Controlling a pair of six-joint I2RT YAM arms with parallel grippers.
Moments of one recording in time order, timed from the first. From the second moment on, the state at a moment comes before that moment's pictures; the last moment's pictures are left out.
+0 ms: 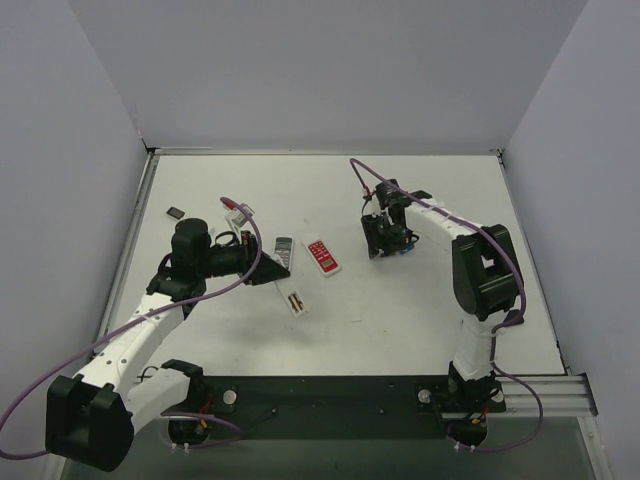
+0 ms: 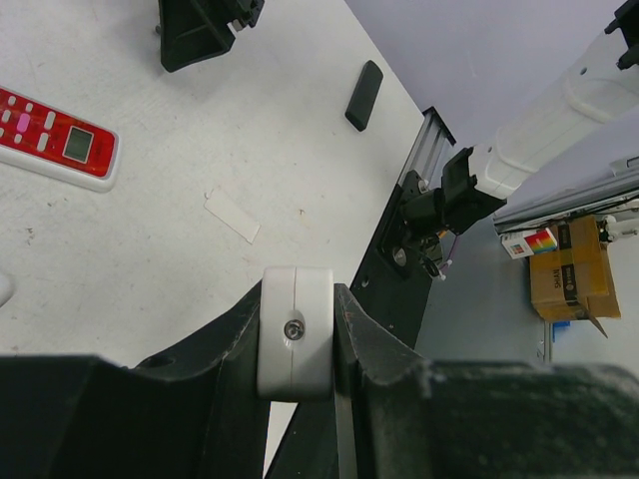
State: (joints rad) left arm -0.29 1.01 0.66 0.00 0.92 -0.49; right arm 0.38 1.91 1.32 -0.64 -0.07 0.09
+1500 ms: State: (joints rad) left arm -0.29 1.02 0.65 0.01 0.93 -0.50; right arm 0.34 1.91 1.31 -0.74 -0.14 -0.02
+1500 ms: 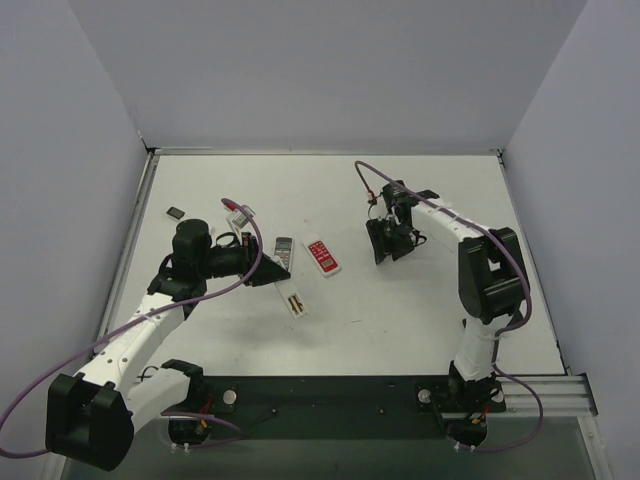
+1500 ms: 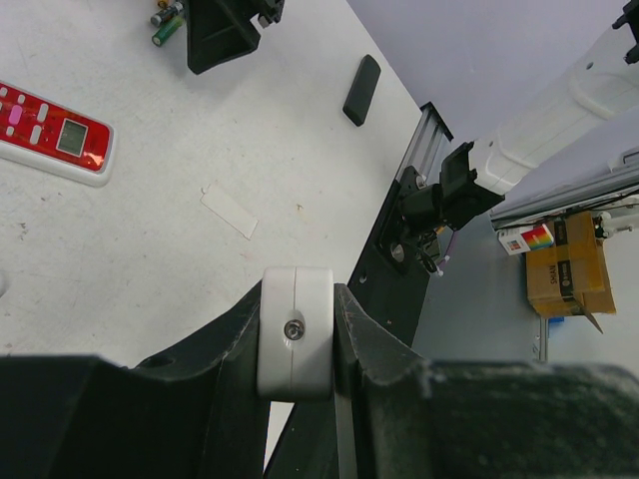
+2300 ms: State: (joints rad) left arm -0.29 1.02 0.65 0.01 0.93 -0.51; right arm 0.45 1.98 1.38 -0.66 0.40 0.71
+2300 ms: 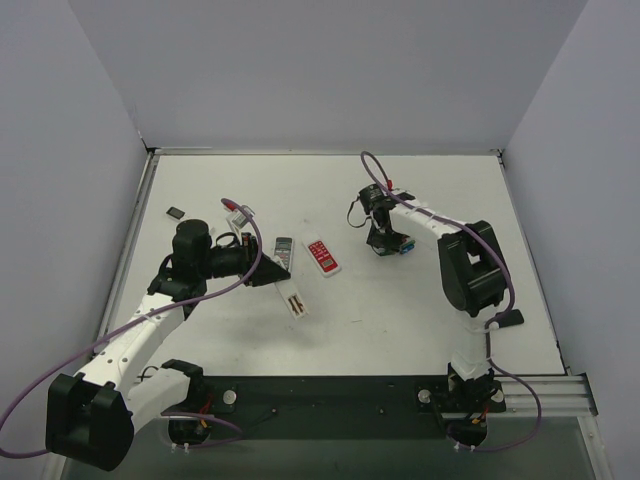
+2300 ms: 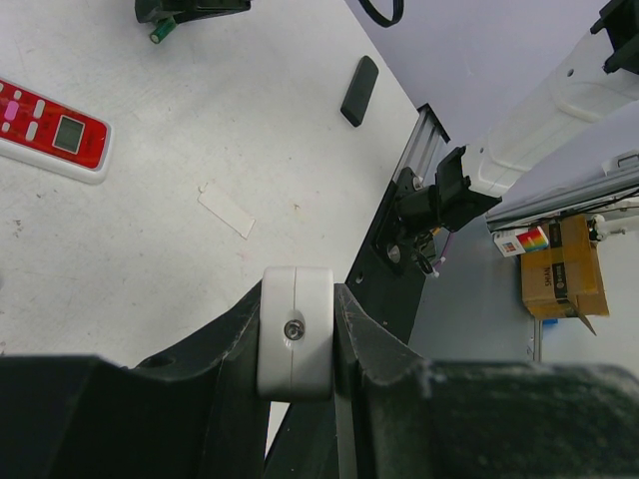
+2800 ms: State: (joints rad) left arm -0.29 1.02 0.65 0.01 0.93 -0.51; right arm 0.47 1.99 1.34 -0.66 0.43 0.77
